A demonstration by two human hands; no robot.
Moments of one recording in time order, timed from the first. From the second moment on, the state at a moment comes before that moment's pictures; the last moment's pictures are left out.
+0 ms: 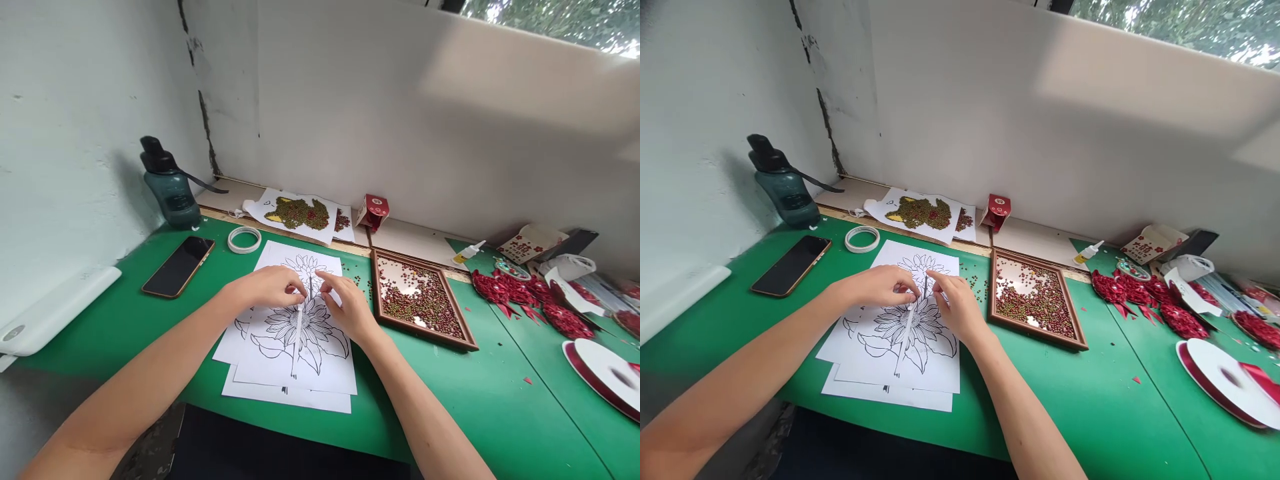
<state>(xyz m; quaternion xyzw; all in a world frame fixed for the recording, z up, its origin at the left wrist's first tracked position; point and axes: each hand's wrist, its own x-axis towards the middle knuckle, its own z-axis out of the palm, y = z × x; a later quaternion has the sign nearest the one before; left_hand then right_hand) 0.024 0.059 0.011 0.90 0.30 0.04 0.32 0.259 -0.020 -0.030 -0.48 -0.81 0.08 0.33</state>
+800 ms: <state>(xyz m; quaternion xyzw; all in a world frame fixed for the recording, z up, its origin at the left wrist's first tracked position) 0.027 0.057 0.006 0.94 0.26 0.07 0.21 0.264 -0.019 -0.029 -0.49 -0.80 0.08 0.35</state>
